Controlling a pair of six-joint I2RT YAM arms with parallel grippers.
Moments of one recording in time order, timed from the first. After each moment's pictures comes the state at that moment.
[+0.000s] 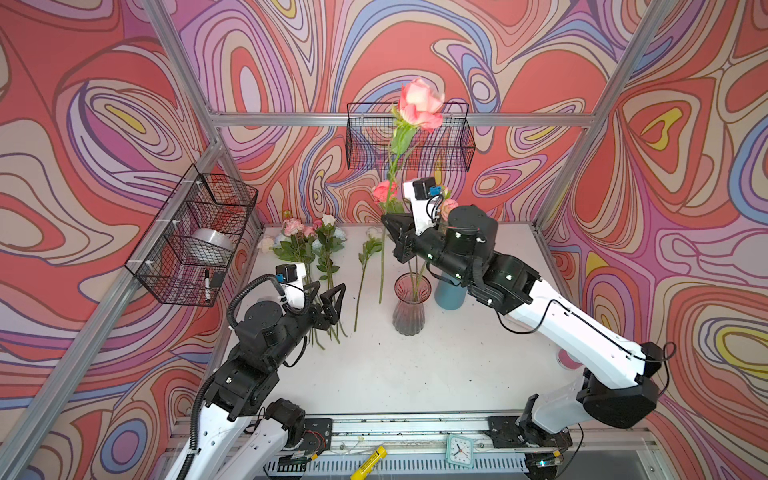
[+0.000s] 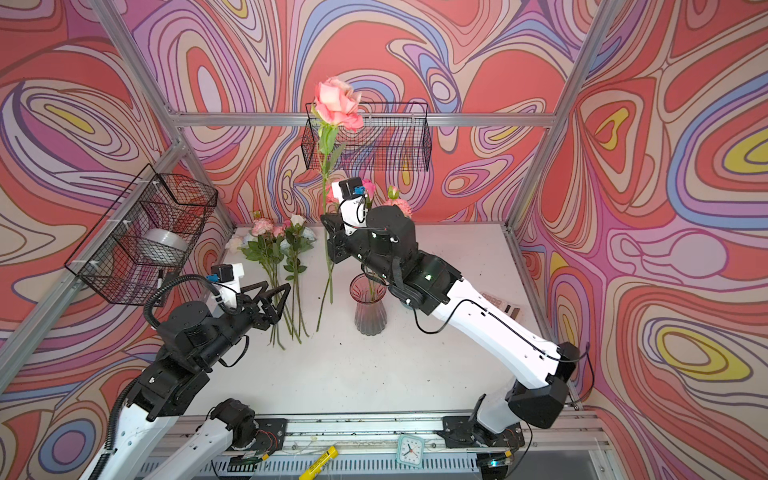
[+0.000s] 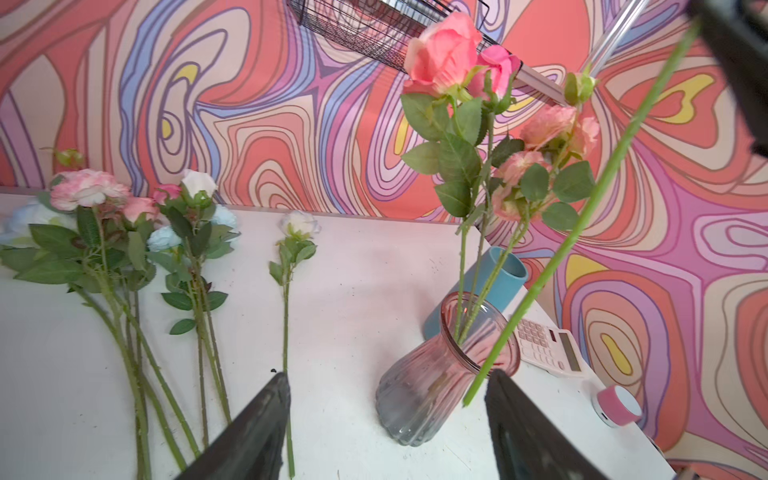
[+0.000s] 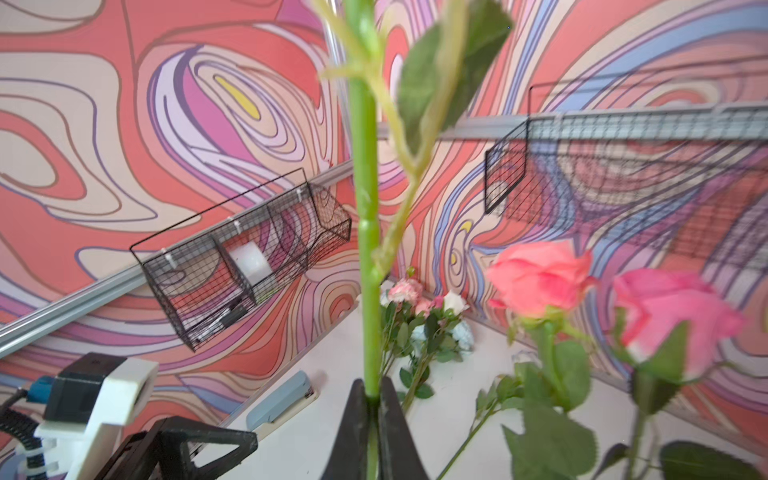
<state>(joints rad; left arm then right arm) -0.43 0.58 0.83 -0.41 0.00 -0.40 0.92 1.49 1.80 -0.31 0.18 0.13</state>
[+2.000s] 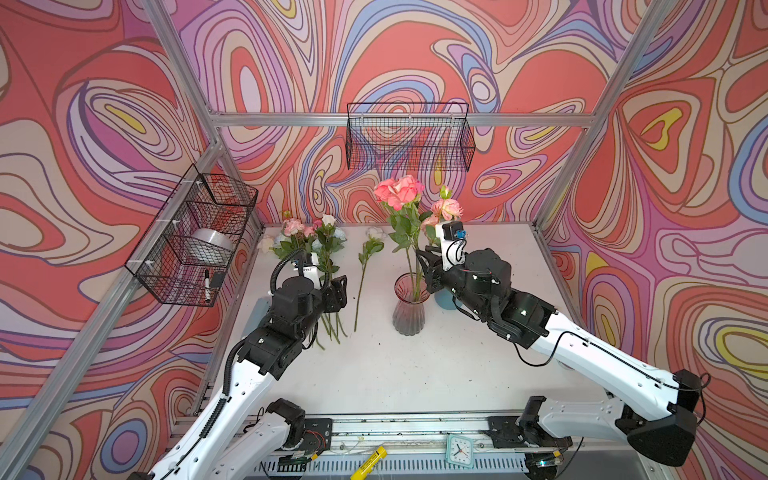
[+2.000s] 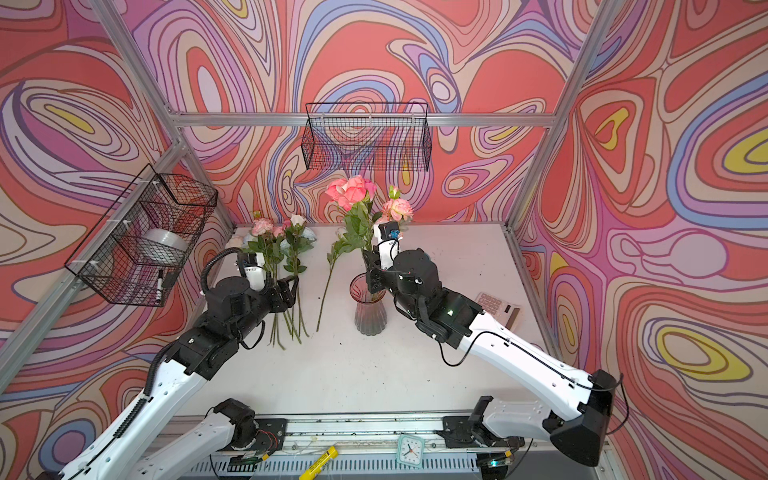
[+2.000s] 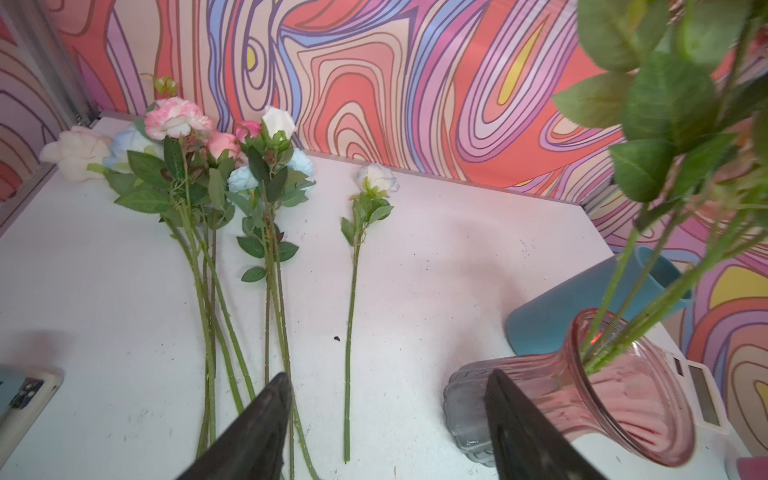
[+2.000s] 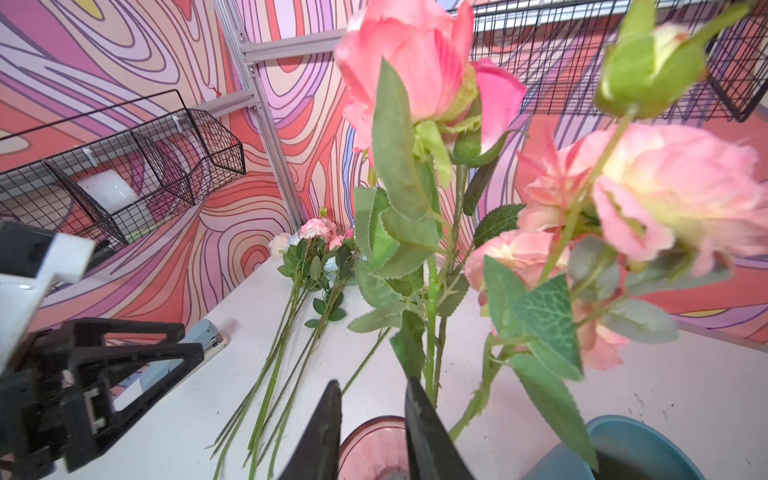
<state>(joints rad) -0.43 0.86 0.84 -0.40 -0.19 -0.46 0.87 1.20 1.23 -0.20 0.31 0.18</state>
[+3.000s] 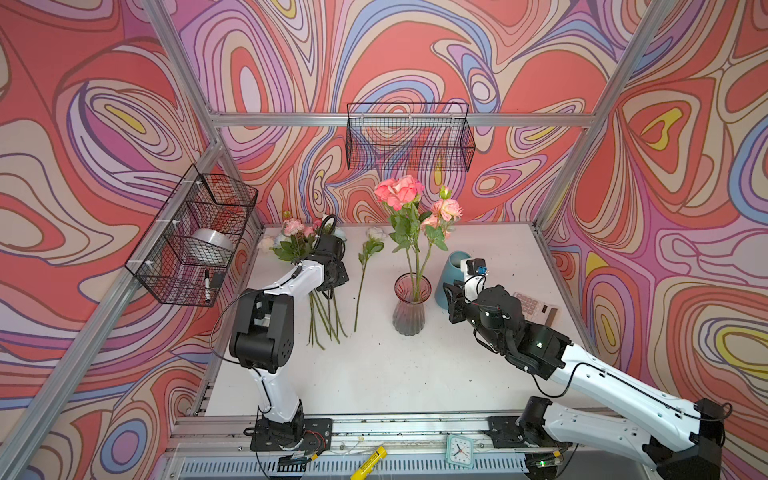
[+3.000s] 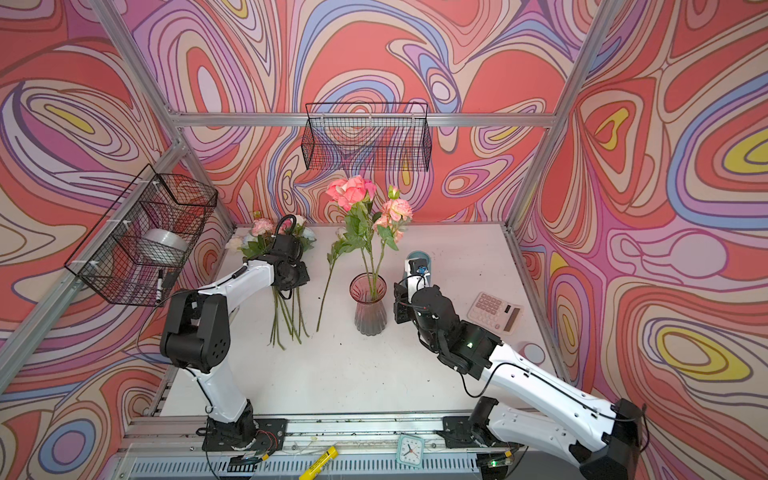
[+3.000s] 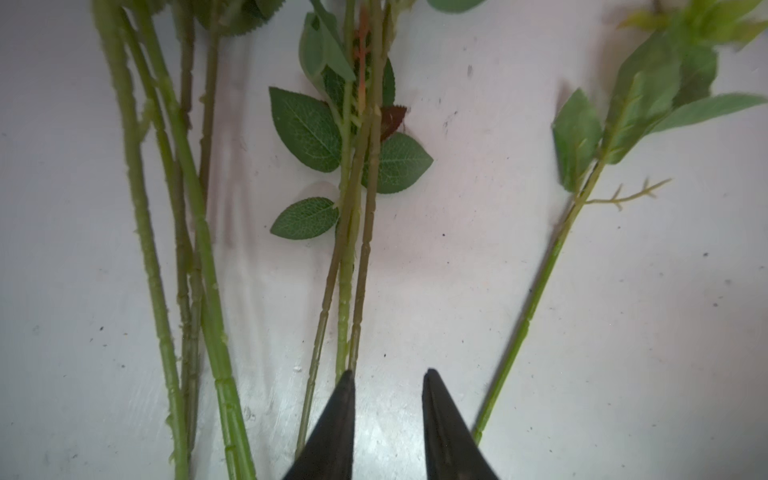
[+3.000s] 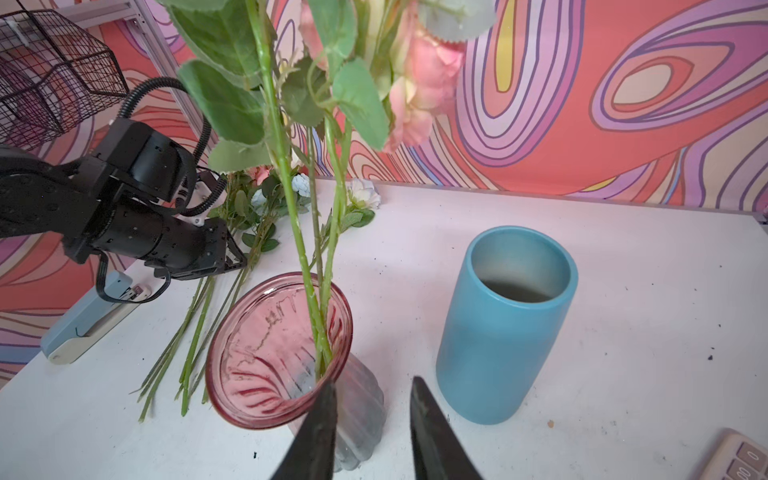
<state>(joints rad) -0.20 1.88 1.34 -0.58 -0.11 -0.54 0.86 0.97 0.86 -0.25 0.45 0.30</state>
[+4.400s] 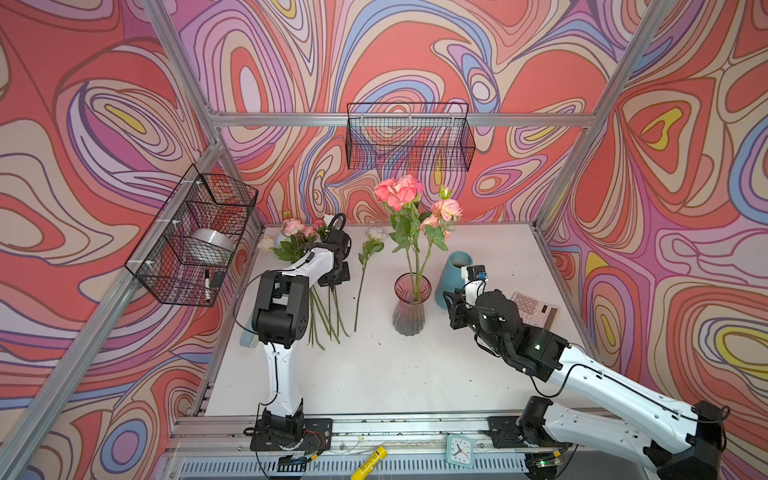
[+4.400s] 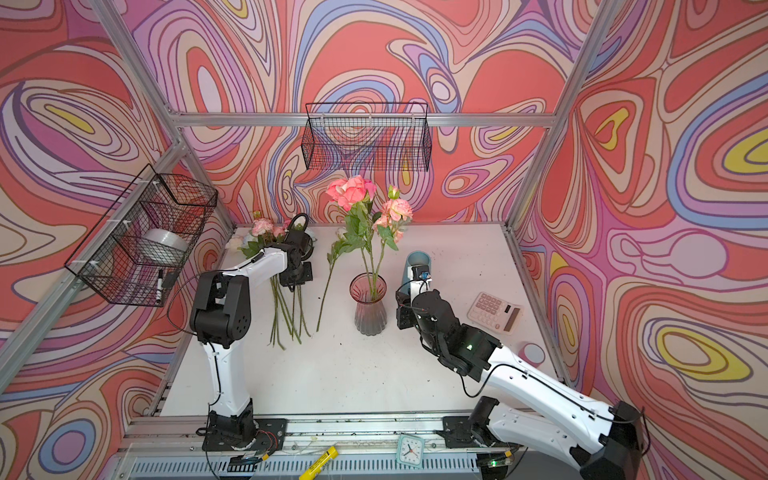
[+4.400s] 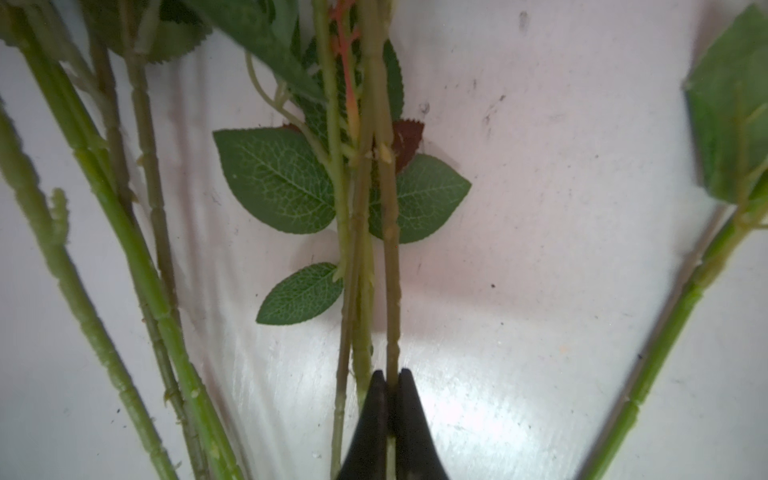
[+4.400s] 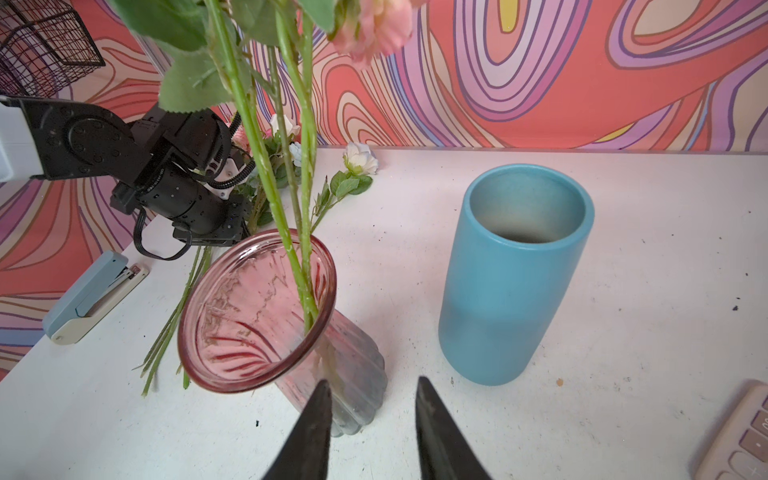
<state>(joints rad) -0.20 2.08 1.55 -0.73 -0.18 -0.41 0.84 0.95 0.81 -0.29 0.40 0.37</state>
